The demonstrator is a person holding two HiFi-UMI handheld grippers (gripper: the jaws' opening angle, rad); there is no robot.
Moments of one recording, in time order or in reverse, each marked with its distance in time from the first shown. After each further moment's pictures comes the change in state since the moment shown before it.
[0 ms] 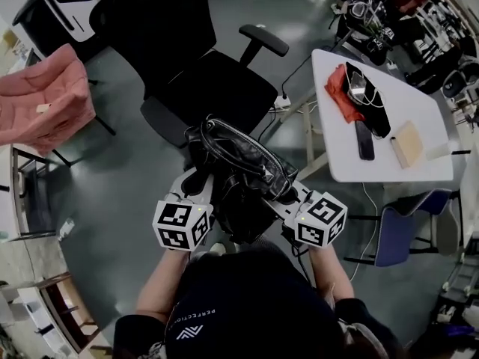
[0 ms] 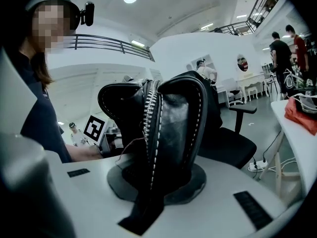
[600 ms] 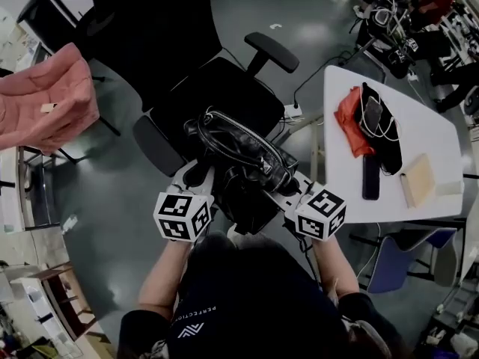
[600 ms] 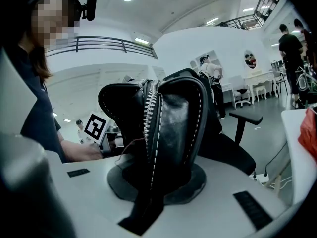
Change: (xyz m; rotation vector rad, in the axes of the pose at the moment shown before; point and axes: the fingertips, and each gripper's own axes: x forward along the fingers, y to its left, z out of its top) left arm 0.118 0.030 0.046 -0.049 -0.002 0.089; right arm 0.032 -0.121 0.057 -0.038 0.041 0.078
